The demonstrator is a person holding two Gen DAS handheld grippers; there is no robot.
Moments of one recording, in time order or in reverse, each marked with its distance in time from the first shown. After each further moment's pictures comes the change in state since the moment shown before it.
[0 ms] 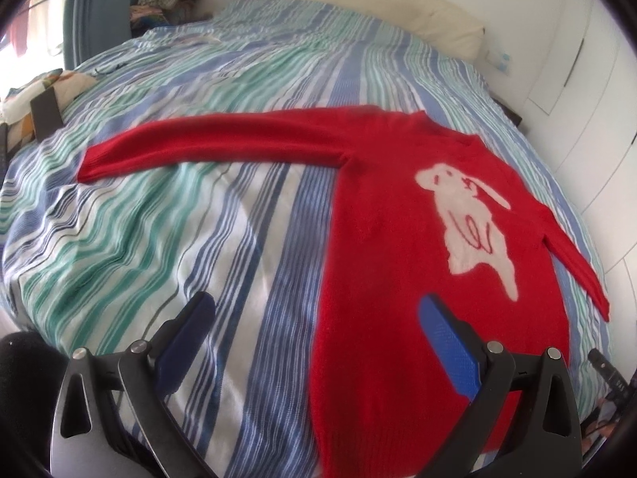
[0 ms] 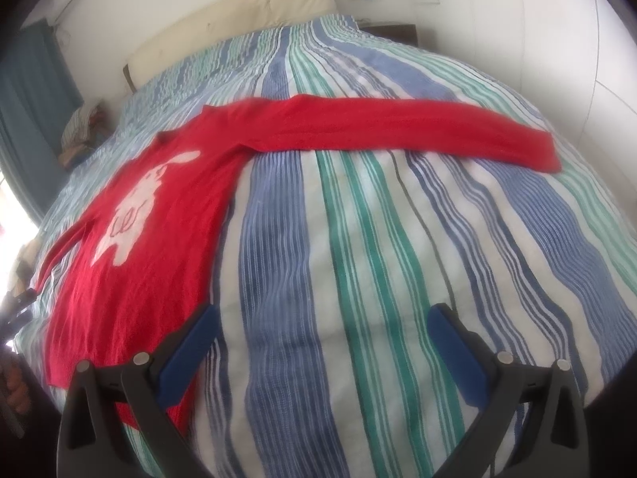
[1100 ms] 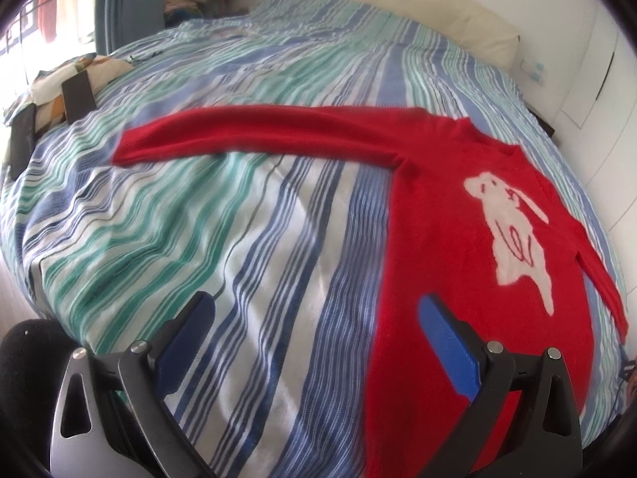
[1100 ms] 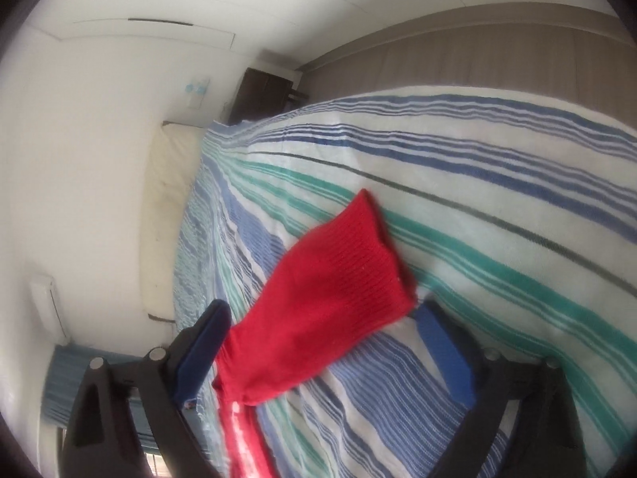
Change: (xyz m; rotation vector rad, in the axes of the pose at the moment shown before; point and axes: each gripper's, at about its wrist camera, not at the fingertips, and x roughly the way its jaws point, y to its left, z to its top) left arm 0.012 0.025 -0.002 -0.065 0.013 0.108; right arm 0.037 -0.237 0.084 0.969 -0.148 0.326
